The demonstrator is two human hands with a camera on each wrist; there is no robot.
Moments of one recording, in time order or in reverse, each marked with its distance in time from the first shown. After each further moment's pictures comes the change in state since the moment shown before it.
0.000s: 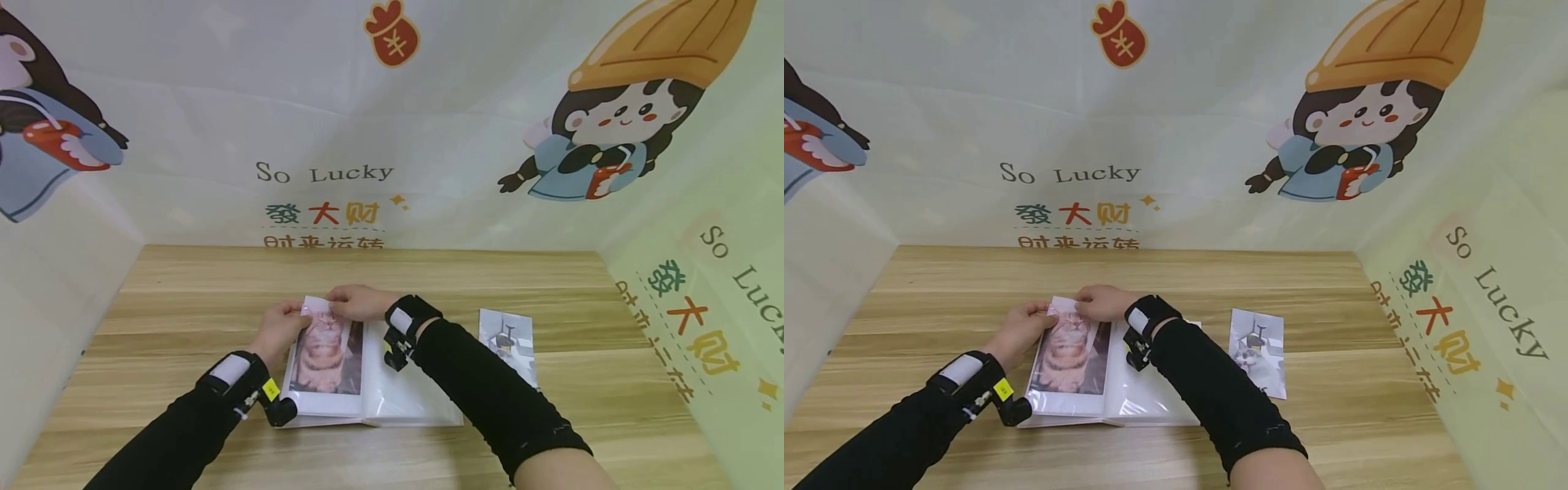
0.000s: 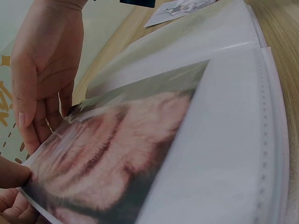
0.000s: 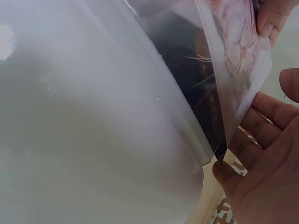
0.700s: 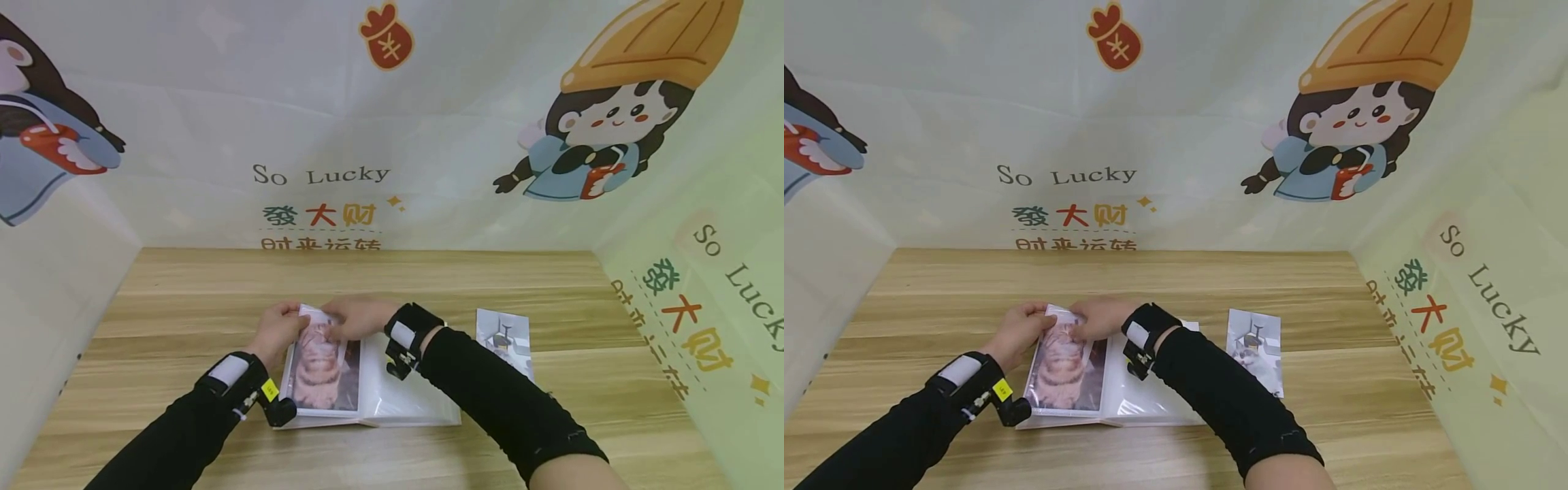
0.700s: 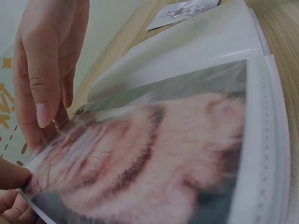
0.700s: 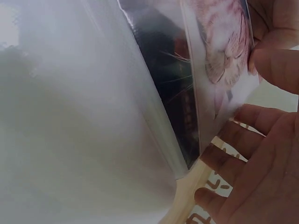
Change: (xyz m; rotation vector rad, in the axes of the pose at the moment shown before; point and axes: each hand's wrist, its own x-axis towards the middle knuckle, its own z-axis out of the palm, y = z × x) left_hand -0.002 0.005 0.000 -0.050 -0.020 0.013; right_hand -0.022 -0.016 0.004 -0.195 -0.115 -0.050
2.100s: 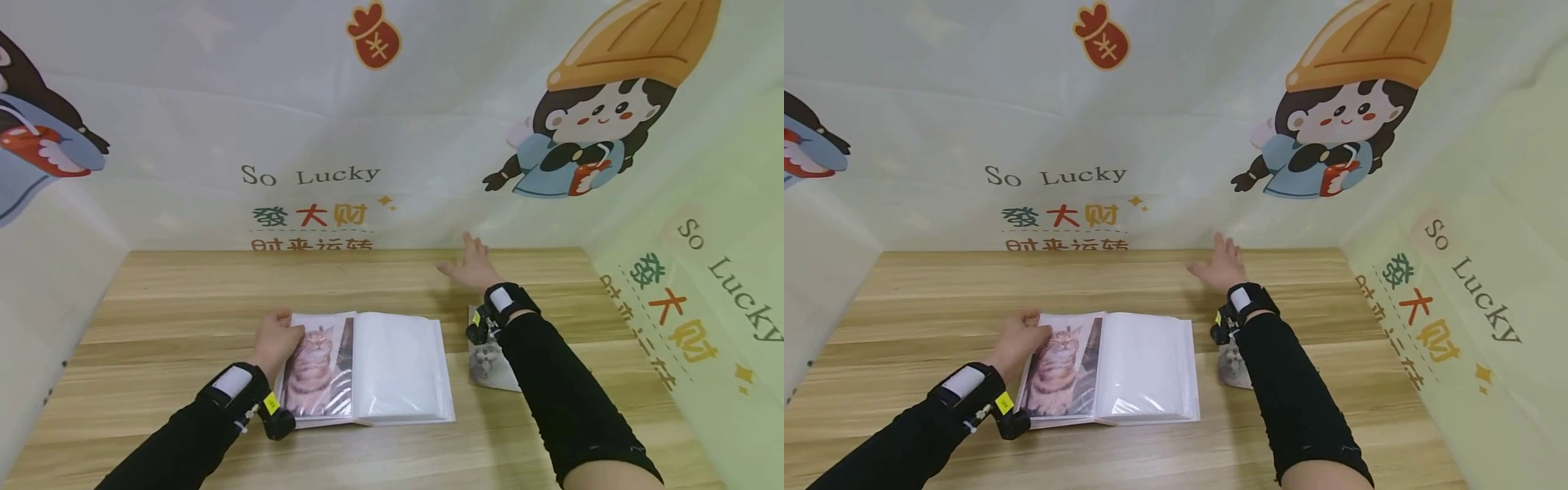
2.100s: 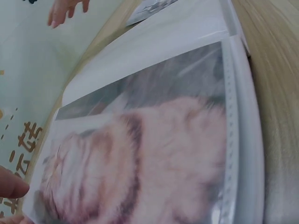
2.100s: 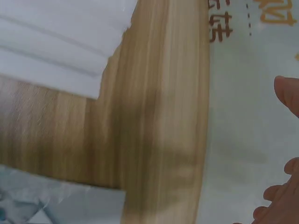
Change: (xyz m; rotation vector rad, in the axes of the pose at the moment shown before) left_hand -0.006 -0.012 0.012 0.115 0.057 0.021; right_hand -0.111 0.136 -0.063 0.200 0.624 0.490
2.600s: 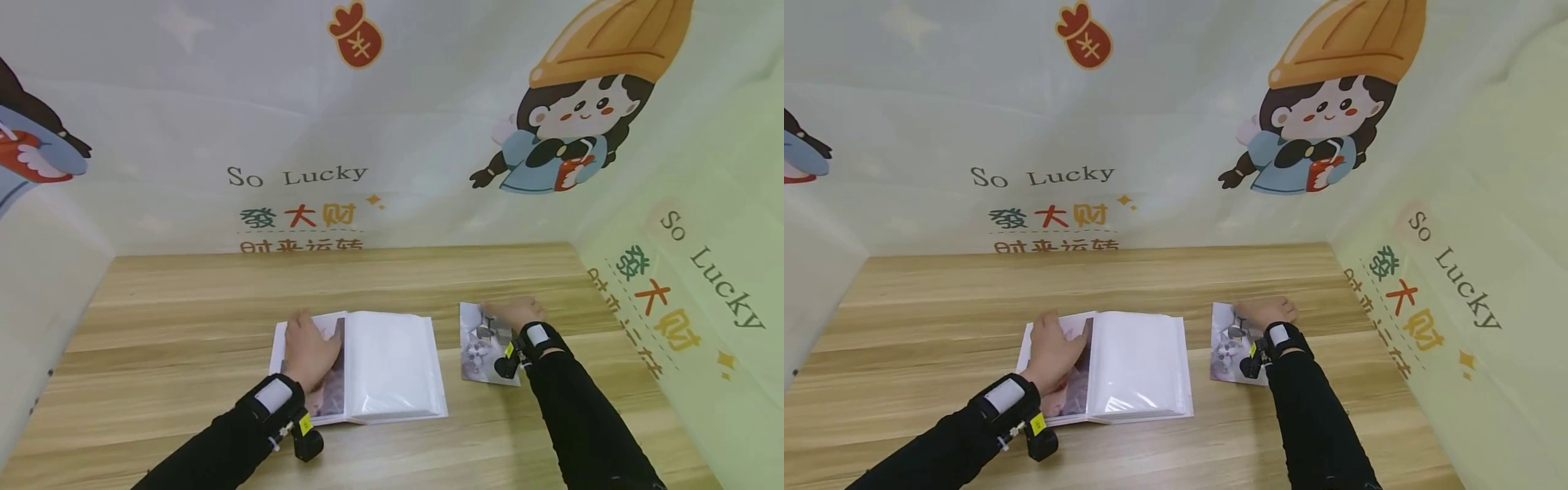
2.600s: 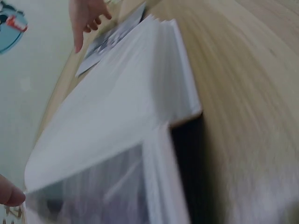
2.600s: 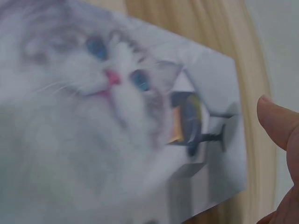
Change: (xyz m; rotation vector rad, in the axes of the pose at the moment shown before) left_hand -0.018 0.005 0.058 0.353 0.049 0.188; right_hand -0.048 0.105 0.001 -0.112 0.038 0.461
